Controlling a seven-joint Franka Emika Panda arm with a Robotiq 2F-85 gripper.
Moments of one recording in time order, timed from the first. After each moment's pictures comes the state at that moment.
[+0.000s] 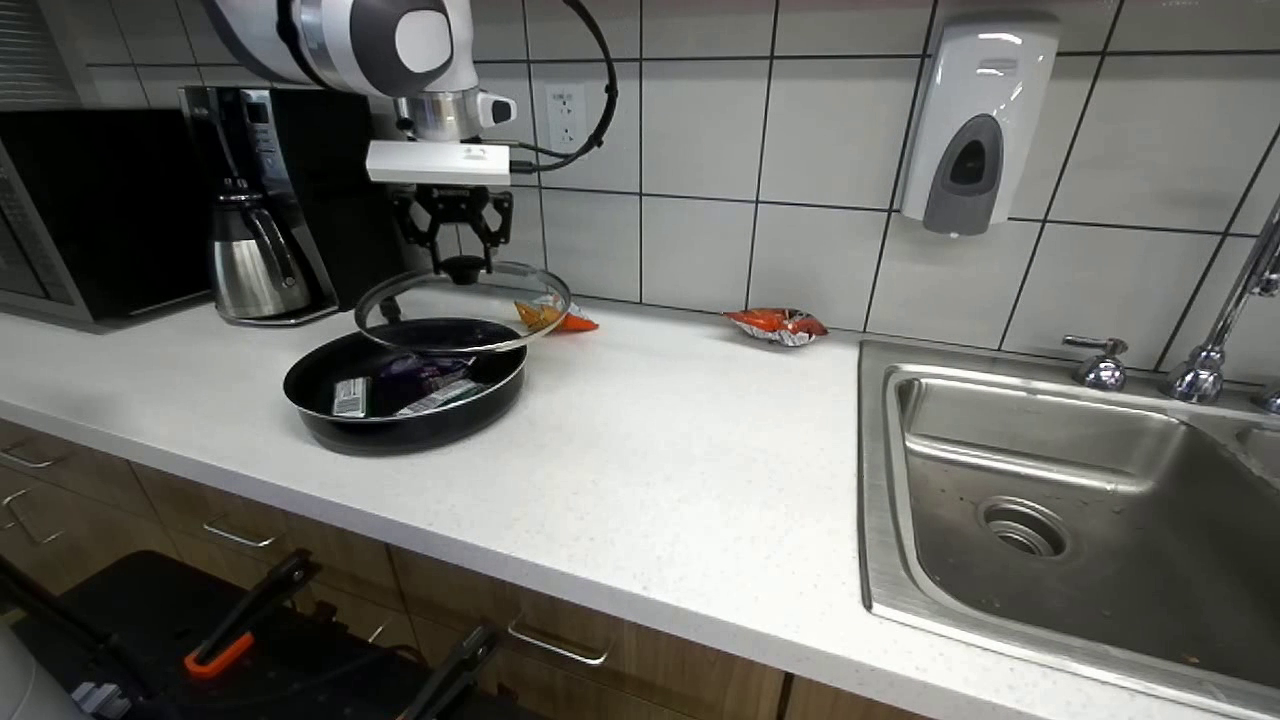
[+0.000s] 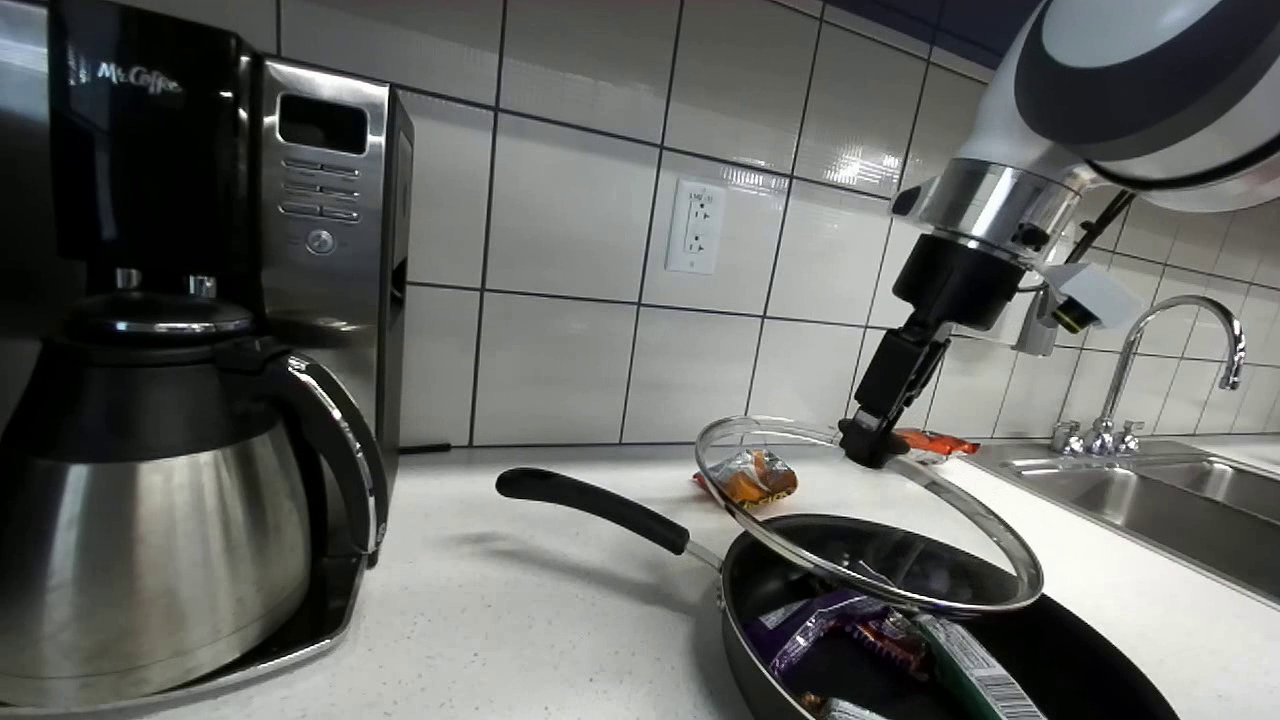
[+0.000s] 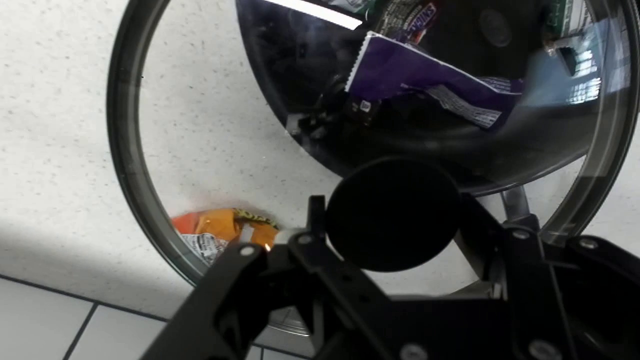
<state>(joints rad) 0.08 0.10 0.13 -2.30 0.18 2.61 -0.54</state>
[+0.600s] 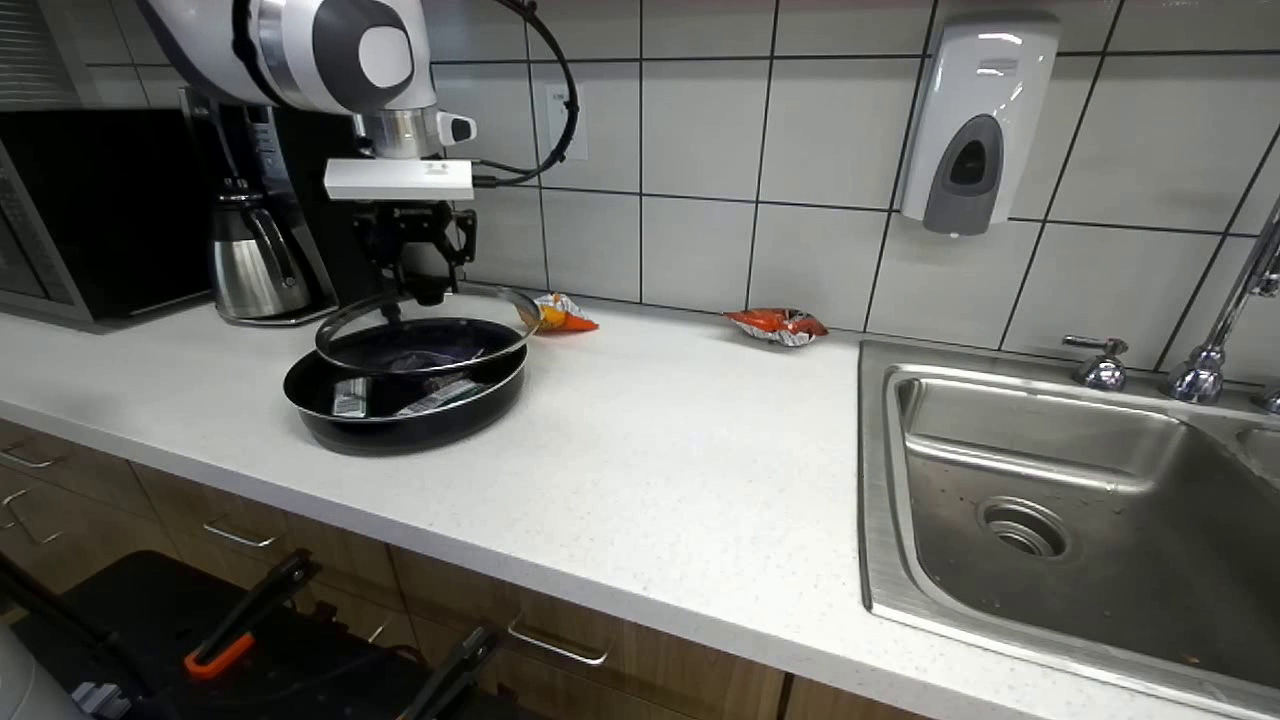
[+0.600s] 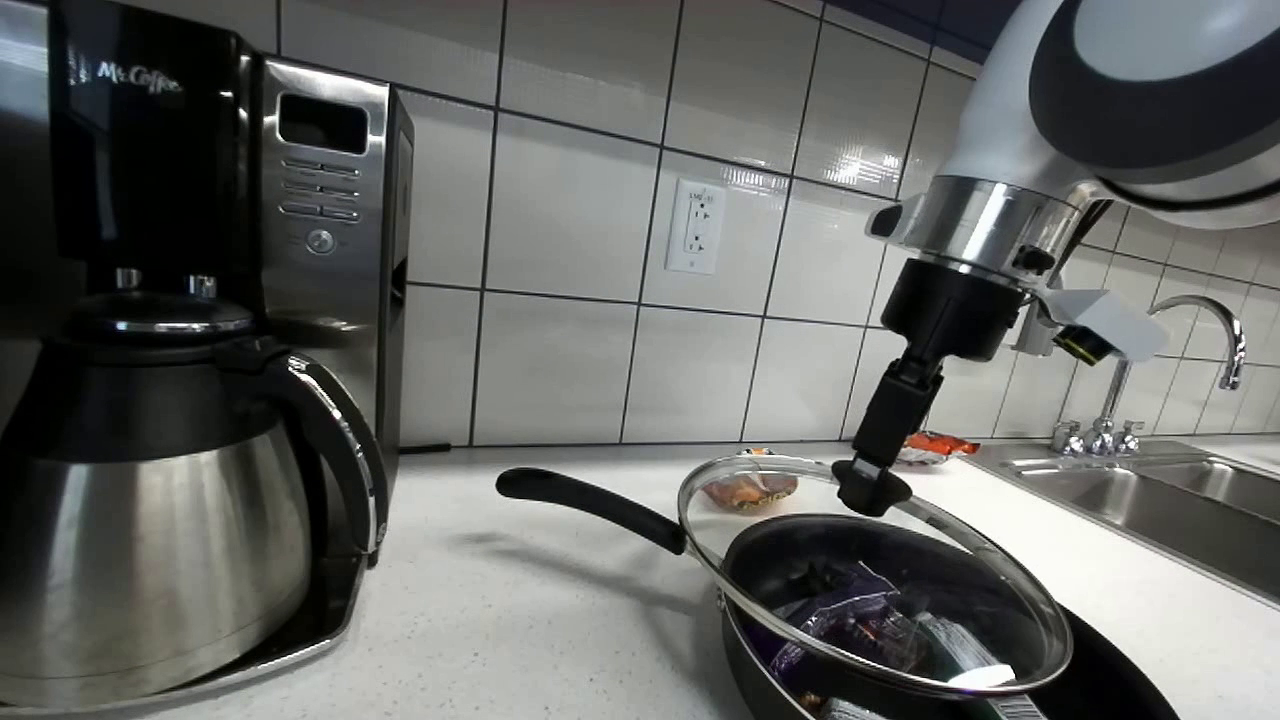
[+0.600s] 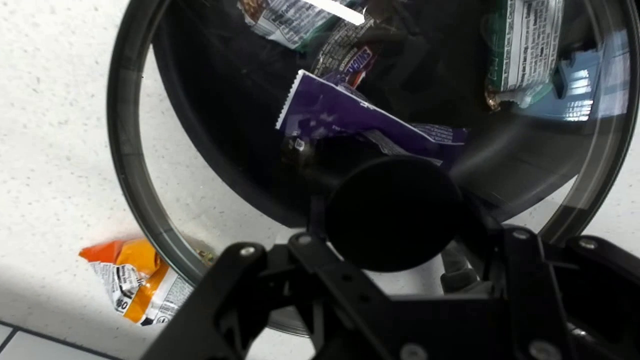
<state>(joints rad) 0.13 0.09 0.16 -2.35 0.12 2.61 -0.49</state>
